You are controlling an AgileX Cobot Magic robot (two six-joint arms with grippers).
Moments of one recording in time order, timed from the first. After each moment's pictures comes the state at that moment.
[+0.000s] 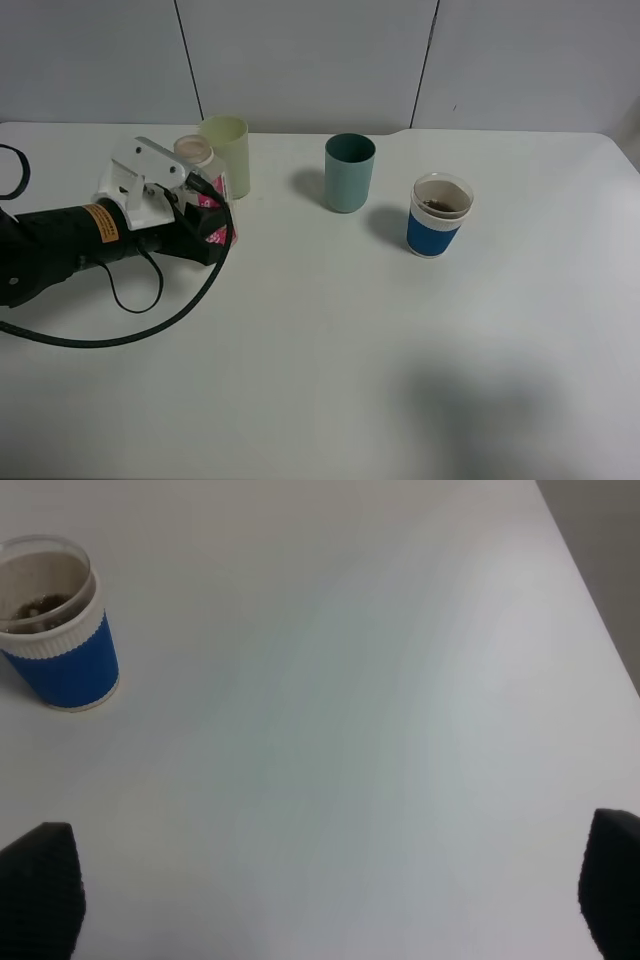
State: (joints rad) left arm -0.36 1.78 -0.43 0.31 -0.86 -0.11; right arm -0.09 0.00 -0.50 0.01 1.07 -0.06
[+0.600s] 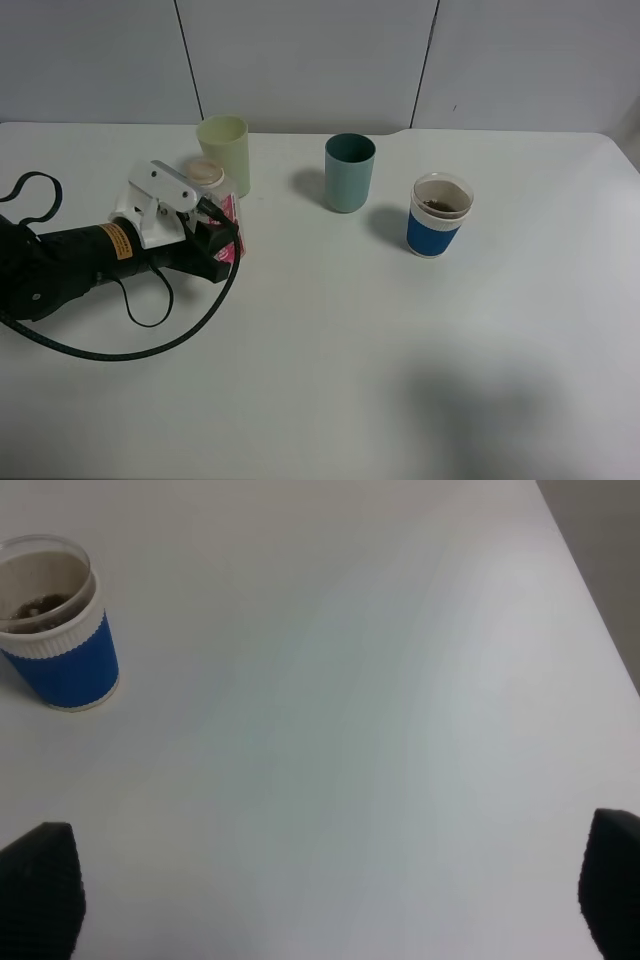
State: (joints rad) left arm -0.36 1.90 -0.43 0.31 -0.98 -0.07; right arm -0.09 0.00 -0.50 0.01 1.07 -0.06
